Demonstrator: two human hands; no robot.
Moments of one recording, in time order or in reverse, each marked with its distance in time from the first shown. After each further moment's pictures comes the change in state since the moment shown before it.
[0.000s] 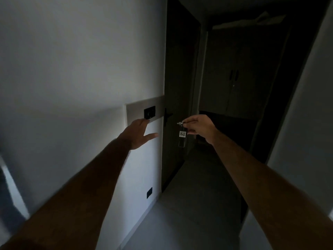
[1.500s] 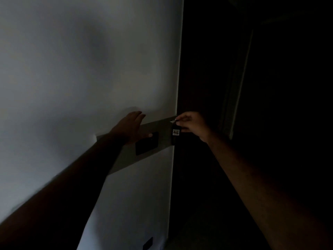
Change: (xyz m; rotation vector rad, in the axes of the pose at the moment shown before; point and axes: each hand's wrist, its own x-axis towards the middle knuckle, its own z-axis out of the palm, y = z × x) left_hand 0.387 -0.112 0.085 0.246 0.077 -0.193; right_hand 0.471 0.072 -0.038 0.055 -0.221 -0.206
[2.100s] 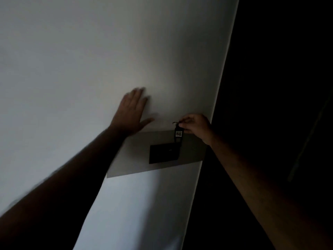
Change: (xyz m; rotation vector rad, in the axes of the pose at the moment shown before) left_hand 0.047 -0.036 0.005 0.466 0.413 -0.151; right_hand 0.176 0.063 0.042 0.070 -0.335 -0.191
